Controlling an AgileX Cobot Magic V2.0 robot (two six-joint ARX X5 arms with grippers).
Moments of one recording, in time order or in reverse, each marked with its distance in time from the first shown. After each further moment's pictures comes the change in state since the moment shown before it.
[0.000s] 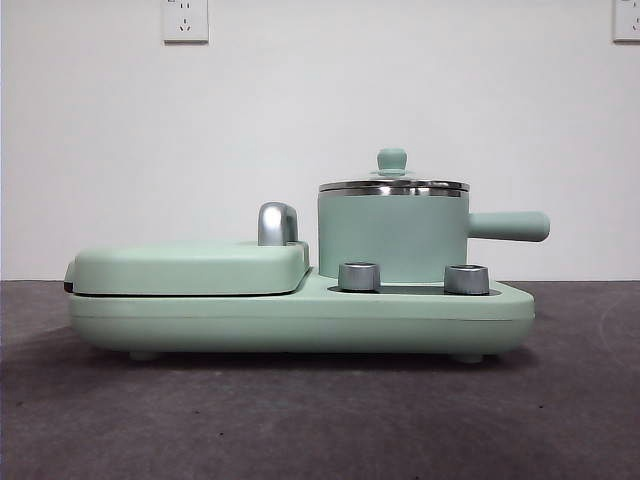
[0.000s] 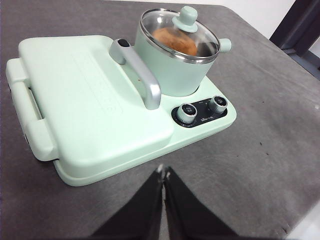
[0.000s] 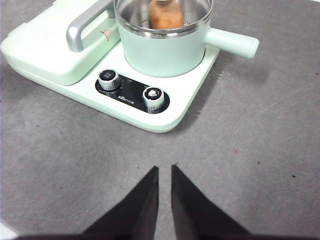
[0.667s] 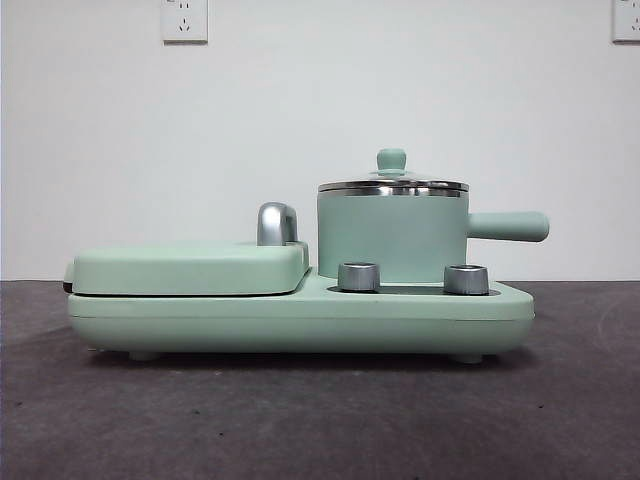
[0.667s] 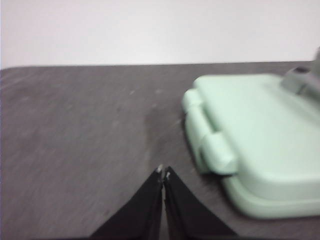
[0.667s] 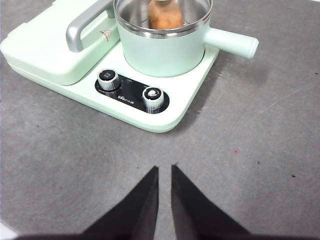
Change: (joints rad) left arm 0.212 -0.401 -0.580 0.459 -0.372 0.113; right arm 0.000 0.000 0.000 0.000 0.000 0.000
